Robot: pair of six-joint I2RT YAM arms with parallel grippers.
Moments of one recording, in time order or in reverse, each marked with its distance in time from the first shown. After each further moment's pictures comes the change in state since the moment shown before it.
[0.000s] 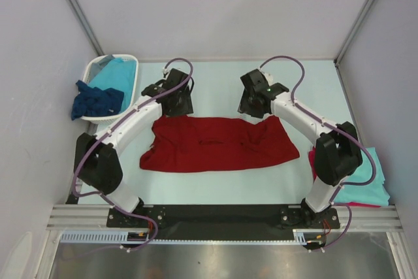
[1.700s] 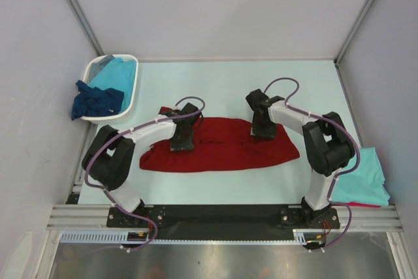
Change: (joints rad) left arm -0.108 0.071 -0.327 0.047 0.040 -0.098; right arm -0.071 0.109 -0.183 -0.032 0.033 -0.089
